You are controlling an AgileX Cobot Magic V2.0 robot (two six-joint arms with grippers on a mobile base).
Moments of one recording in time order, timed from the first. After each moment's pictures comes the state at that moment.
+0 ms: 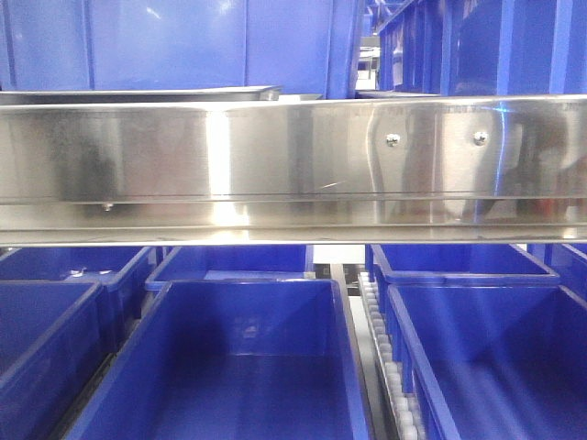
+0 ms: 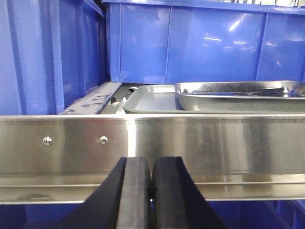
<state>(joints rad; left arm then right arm) -0.13 0.01 0.00 0.08 0.07 -0.04 -0.10 0.00 0.00 0.09 0.06 -0.02</state>
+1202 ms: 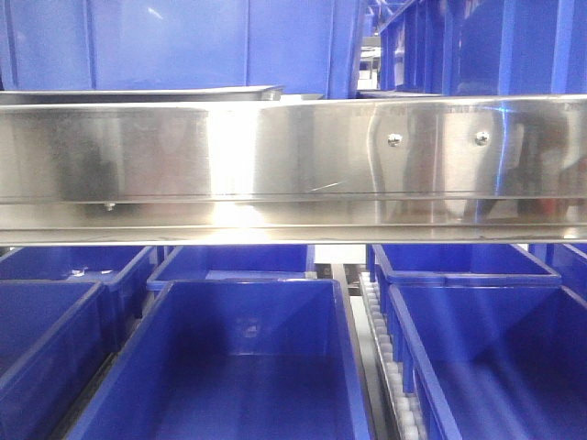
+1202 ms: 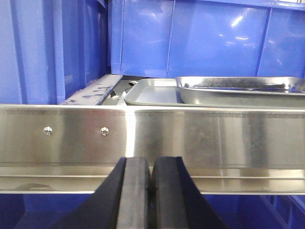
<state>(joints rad) -0.13 0.01 0.00 0.06 0.09 -0.04 -0.10 0.00 0.00 0.09 0.06 -0.02</state>
